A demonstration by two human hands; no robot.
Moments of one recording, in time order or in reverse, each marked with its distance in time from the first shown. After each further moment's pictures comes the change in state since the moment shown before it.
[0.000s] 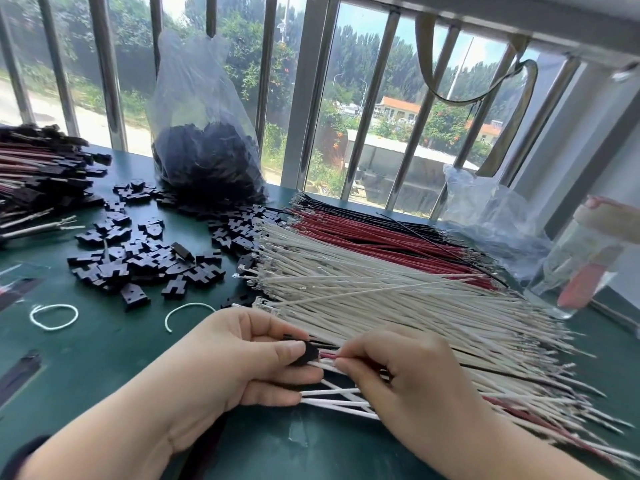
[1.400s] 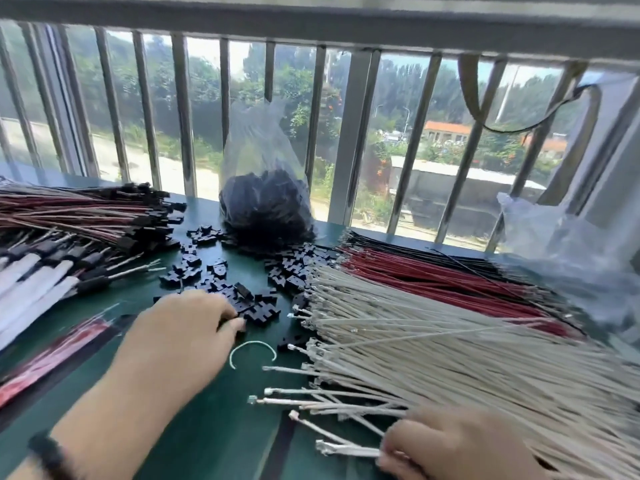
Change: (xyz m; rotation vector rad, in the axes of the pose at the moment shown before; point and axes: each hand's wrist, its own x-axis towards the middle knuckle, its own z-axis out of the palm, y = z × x) left_hand -0.014 0.043 -0.079 1.495 0.827 0.375; right_hand 0.007 0.018 -0.012 -0.462 -0.186 -0.272
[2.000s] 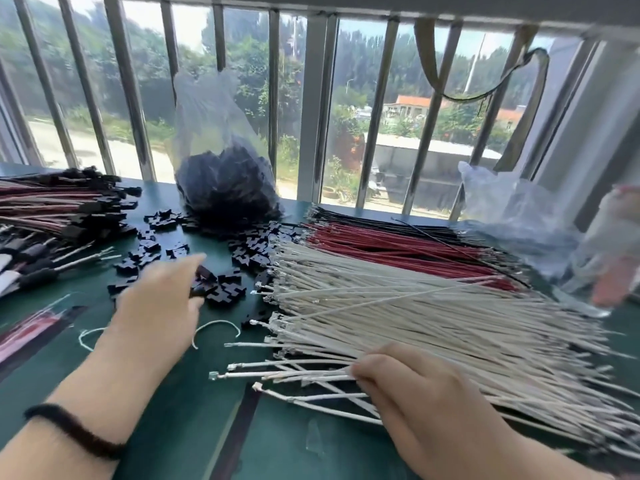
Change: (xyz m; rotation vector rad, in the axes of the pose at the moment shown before) left_hand 0.016 -0.002 0.040 -0.087 0.082 -0.008; right_hand -0.010 -0.023 0.005 0.375 0.265 0.100
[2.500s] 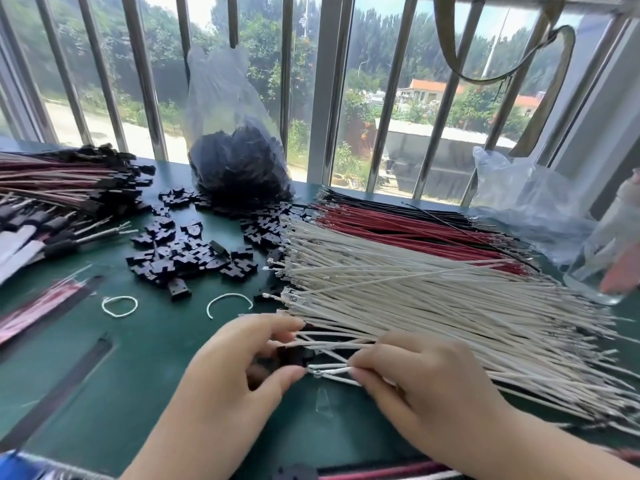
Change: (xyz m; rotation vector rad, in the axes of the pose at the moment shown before) left_hand -0.102 0.062 -0.019 -0.748 -0.223 0.030; right_hand -0.004 -0.003 0.000 -0.012 -0.093 -0.003
